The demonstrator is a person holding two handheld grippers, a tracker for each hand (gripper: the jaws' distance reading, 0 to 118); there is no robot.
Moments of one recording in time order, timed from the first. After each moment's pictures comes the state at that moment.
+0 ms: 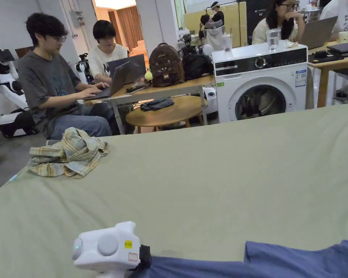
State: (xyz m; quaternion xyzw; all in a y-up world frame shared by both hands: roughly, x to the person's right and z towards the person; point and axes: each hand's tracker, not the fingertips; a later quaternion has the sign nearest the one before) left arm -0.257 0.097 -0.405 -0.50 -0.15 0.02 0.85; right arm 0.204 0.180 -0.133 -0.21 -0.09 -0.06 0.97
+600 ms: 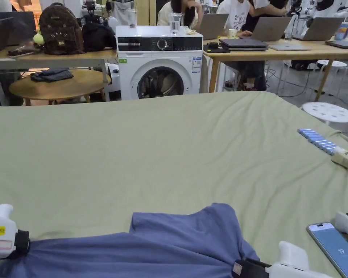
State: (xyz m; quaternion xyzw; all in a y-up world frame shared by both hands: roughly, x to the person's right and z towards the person) left arm -0.233 0.107 -0.377 -0.49 -0.14 -0.01 0.86; right arm 0.230 0.085 -0.104 -0.36 -0.12 -0.32 0.87
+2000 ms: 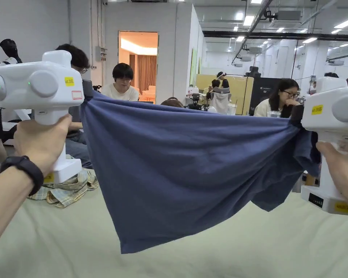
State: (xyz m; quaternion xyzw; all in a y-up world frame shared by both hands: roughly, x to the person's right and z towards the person) left arm -0.302 0.497 -0.428 -0.04 -0.06 0.07 1.00; right arm 0.194 0.485 -0.395 -0.08 -0.05 -0.05 0.99
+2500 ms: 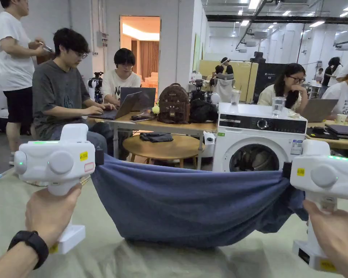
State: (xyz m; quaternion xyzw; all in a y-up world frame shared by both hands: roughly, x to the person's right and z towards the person) left arm -0.288 0.316 -0.428 -0.17 -0.07 0.04 0.98; right arm 0.208 0.314 -0.411 -0.18 -0.07 -0.06 0.98
